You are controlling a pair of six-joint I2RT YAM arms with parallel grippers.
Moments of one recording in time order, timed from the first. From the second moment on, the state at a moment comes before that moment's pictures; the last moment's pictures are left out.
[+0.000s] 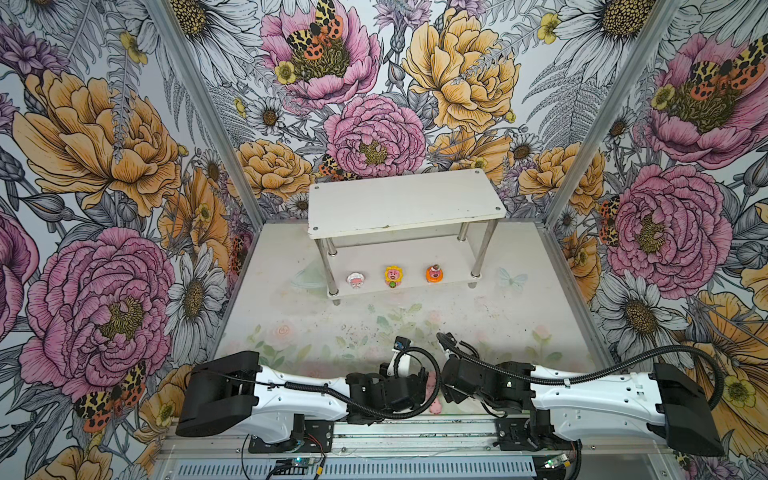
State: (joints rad) left arm -1.44 1.35 0.58 -0.07 -0.56 -0.98; right arm 1.26 1.07 0.55 -0.59 0.36 0.66
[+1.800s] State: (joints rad) left arm -1.38 1.37 0.54 0.22 -0.50 -0.92; right arm 1.18 1.19 0.50 -0.58 0.27 0.81
